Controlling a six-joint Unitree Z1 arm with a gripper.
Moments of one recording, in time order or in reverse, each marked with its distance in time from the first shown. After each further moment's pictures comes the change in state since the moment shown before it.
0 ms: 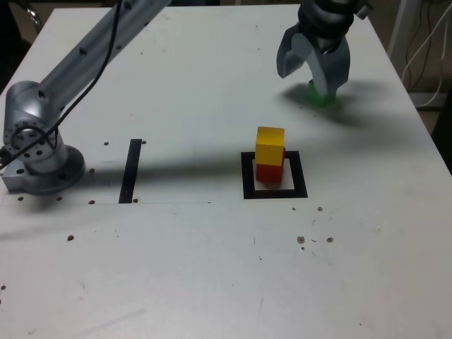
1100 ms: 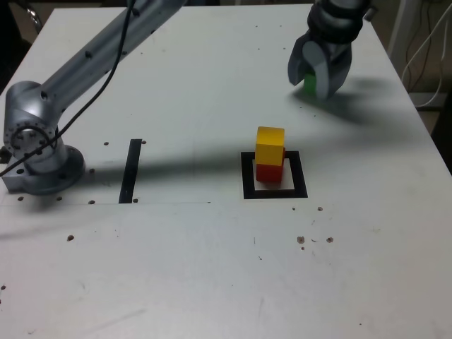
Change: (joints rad) arm 0.005 0.061 -0.116 0.000 -0.041 -0.089
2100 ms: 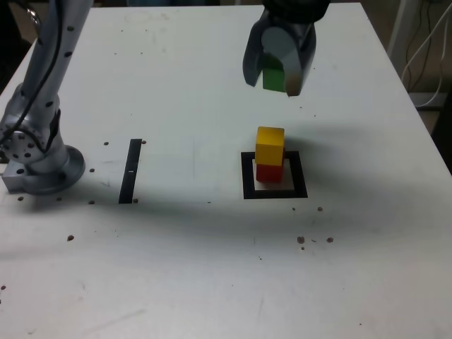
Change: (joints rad) arm -0.245 -0.434 0.503 0.058 -0.077 -0.644
